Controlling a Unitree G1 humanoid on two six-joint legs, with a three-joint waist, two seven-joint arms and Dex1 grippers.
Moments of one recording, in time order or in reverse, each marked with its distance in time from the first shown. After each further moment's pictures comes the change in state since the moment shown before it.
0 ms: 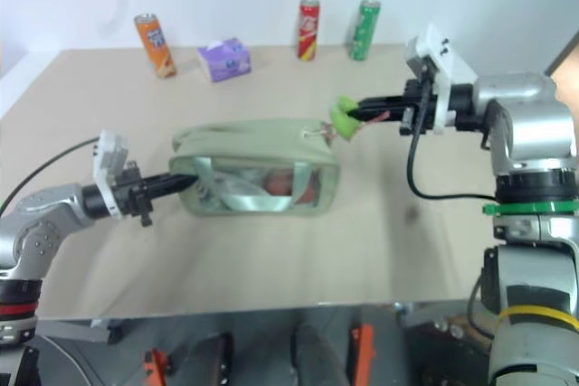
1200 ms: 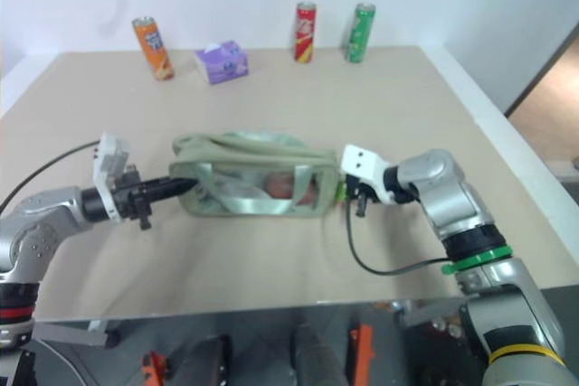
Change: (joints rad) left arm 0.024 0.009 0.009 -0.034 -0.010 0.031 0.023; right arm 0.255 0.099 0.264 -0.066 -0.271 -0.213 -0.154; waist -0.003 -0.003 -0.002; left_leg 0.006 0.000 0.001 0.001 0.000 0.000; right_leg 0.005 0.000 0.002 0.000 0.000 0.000
